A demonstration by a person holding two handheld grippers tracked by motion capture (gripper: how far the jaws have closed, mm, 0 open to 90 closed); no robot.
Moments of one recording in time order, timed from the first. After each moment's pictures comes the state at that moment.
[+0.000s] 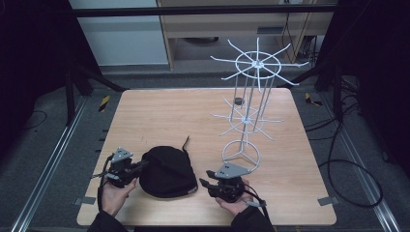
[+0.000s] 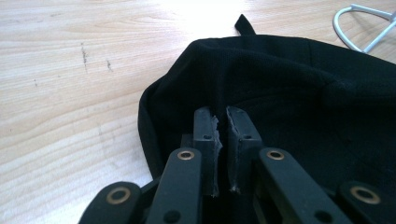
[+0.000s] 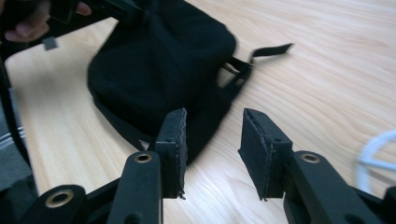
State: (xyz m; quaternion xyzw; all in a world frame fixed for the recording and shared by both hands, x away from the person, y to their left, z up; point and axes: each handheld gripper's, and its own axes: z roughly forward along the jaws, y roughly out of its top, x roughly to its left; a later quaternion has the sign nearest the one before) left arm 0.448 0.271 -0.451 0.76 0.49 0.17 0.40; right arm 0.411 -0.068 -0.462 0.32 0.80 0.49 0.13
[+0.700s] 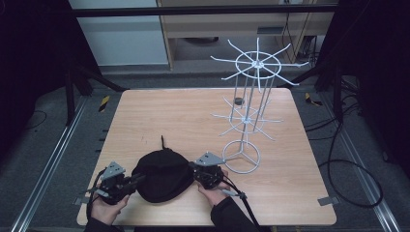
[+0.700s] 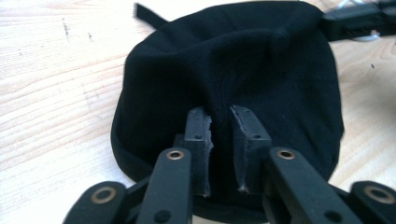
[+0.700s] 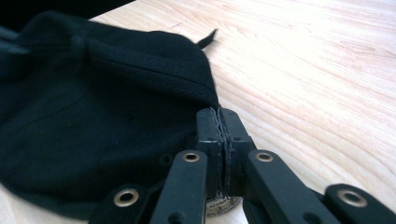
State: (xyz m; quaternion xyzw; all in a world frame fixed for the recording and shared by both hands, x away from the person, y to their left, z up) left arm 0.402 0.285 -0.452 0.78 0.46 0.15 0.41; right arm 0.452 -0.015 -0.478 0.37 0.78 0.47 0.18
